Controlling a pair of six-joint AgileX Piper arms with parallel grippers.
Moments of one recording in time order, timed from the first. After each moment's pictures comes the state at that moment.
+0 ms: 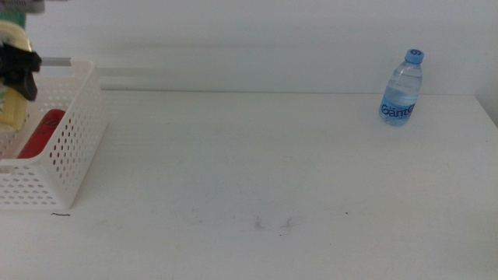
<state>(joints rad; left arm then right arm) 0.20 1.78 -1.67 -0.03 1.15 0.20 0.02 0.00 0.00 -0.13 0.24 0.05</state>
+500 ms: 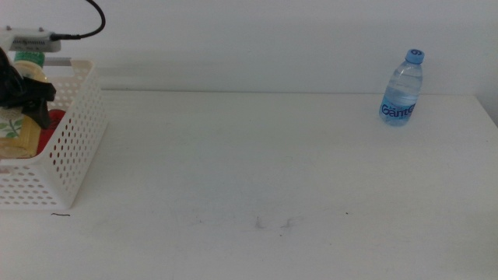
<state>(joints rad) 0.22 1.94 -1.67 -0.04 1.12 0.21 0.02 0.00 0.00 -0.13 0.24 0.05</state>
